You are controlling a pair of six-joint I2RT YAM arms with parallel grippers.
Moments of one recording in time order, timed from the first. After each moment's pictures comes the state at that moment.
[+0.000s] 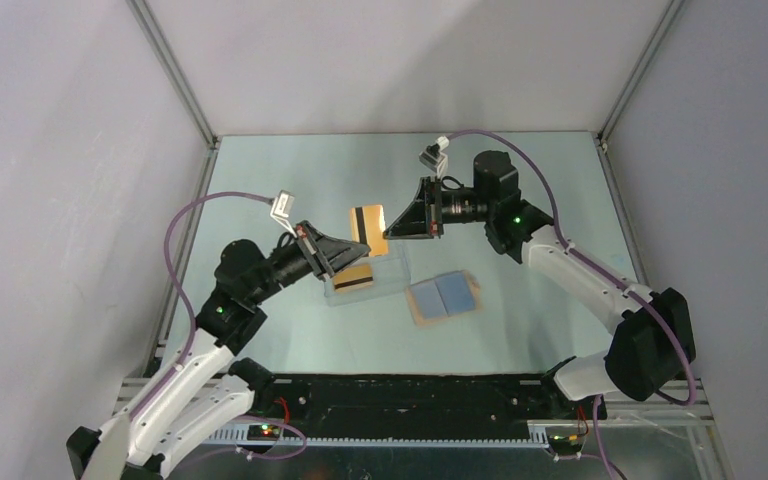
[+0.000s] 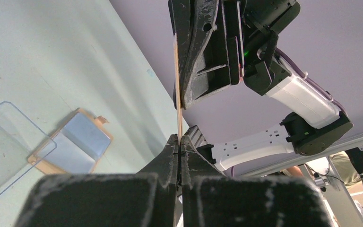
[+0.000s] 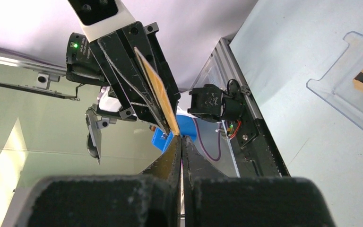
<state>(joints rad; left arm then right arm) -0.53 0.69 0.63 0.12 0.44 -0.93 0.57 1.41 1.16 0.09 -0.96 0.97</state>
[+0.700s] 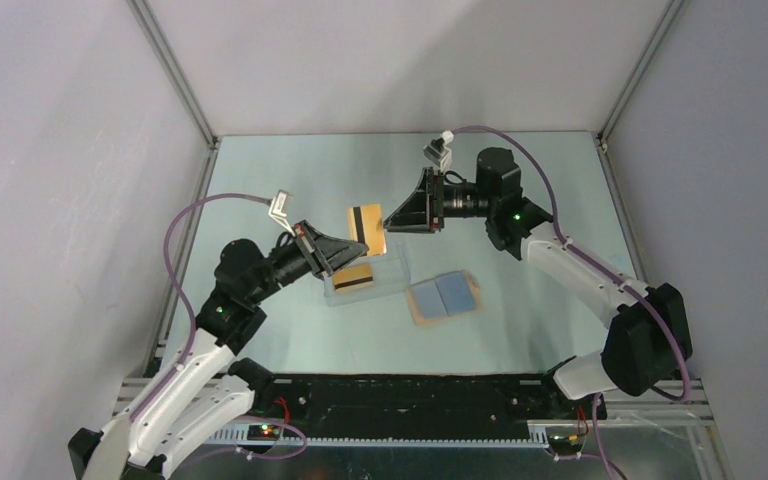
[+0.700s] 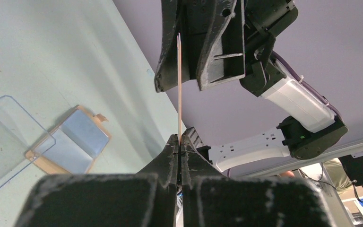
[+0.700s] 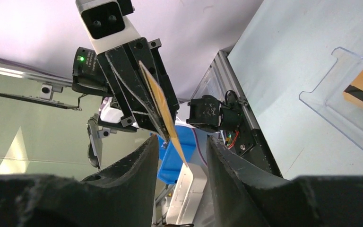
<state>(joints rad) -0.51 0.69 0.62 0.12 0.45 -0.96 0.54 1.43 1.15 0.14 -0.95 1.00</state>
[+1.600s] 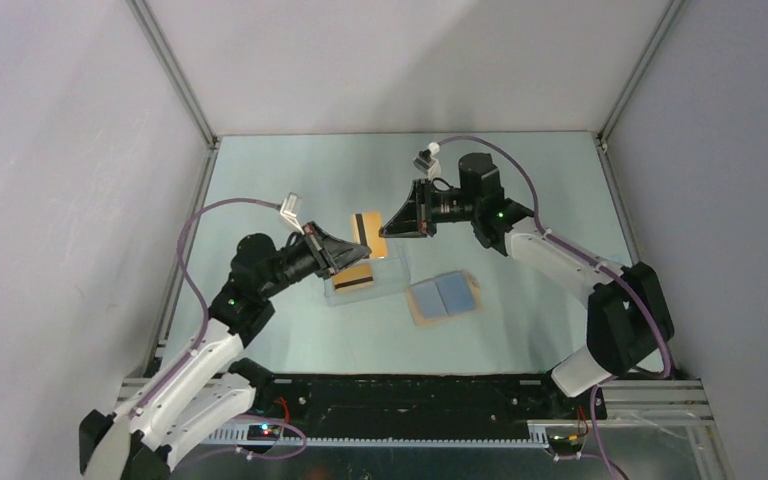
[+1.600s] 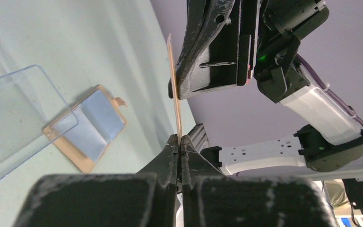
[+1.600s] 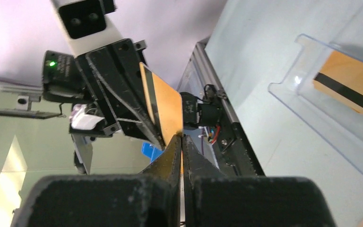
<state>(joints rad) -0.48 0.76 0.57 0.13 0.45 -1.01 0.57 1.53 1.15 0.12 -0.93 0.95</state>
